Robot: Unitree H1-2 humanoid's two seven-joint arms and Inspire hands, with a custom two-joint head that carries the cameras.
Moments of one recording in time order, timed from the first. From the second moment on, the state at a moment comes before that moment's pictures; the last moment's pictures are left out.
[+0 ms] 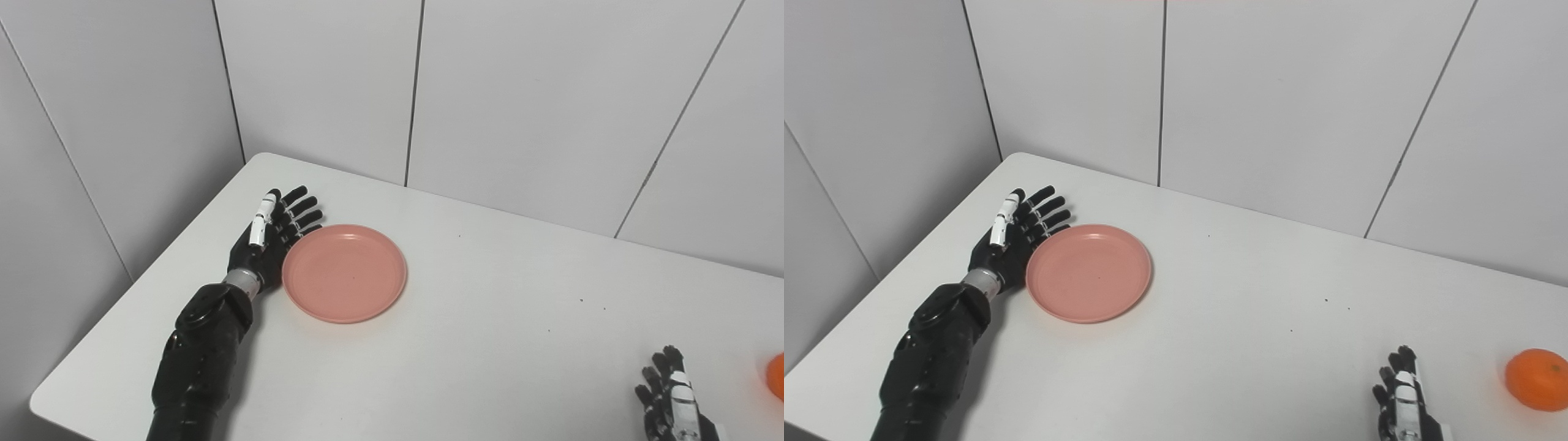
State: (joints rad) left arm -0.36 0.24 0.34 0.21 -0.51 0.34 -0.11; right arm 0.08 0.00 0.00 -0.35 0.13 0.28 0.03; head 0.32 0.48
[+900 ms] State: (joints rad) left arm -0.35 0.13 0.27 0.12 -0.51 0.42 -0.08; right arm 0.08 0.01 -0.01 -0.35 0.12 0.28 0.02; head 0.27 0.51
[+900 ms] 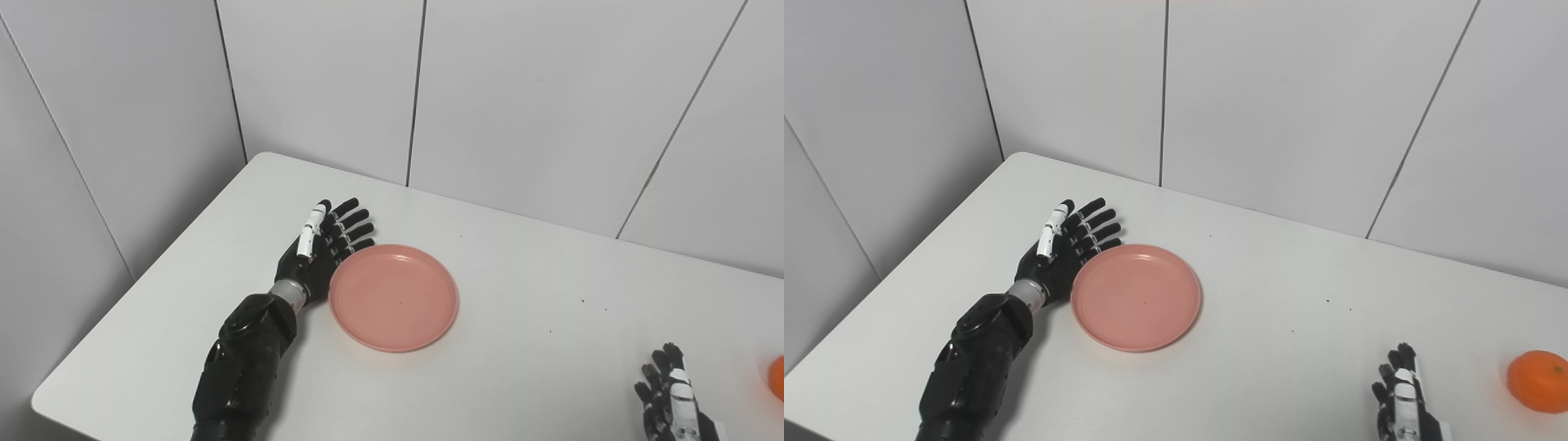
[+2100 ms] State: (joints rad) left arm -0.31 0.04 0.06 0.06 -0.45 0.43 -0.13; right arm 0.07 0.02 0.00 -0.34 0.04 0.28 -0.02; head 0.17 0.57
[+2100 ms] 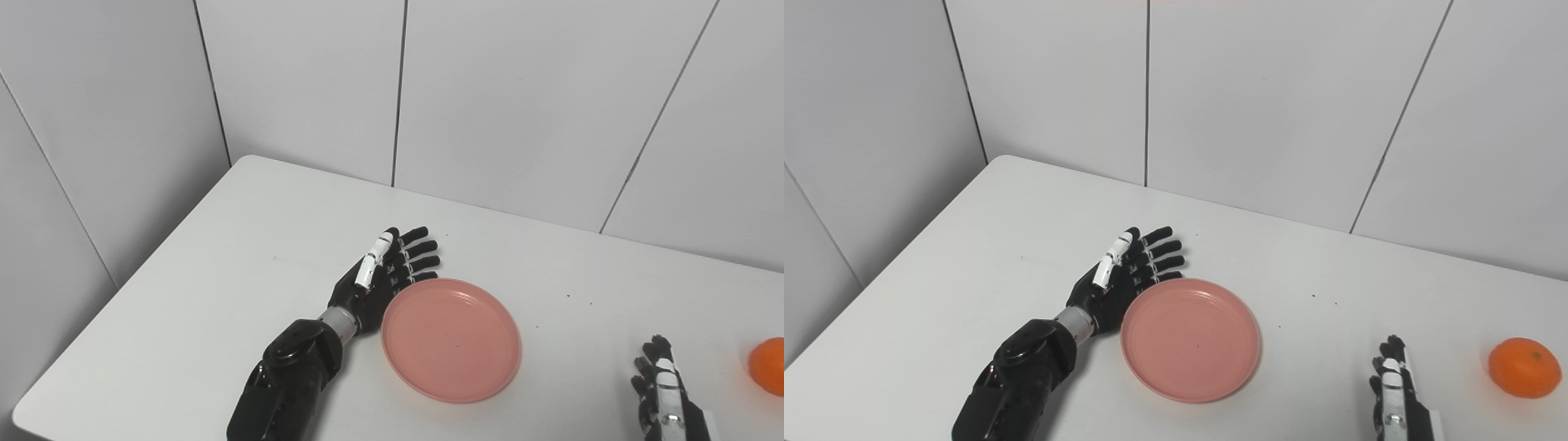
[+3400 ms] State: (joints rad) left arm -0.23 -0.10 -0.04 -0.02 -0.41 0.44 -0.09; right arm 0.05 0.05 0.01 -0.37 0.02 0.29 -0.02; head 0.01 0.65
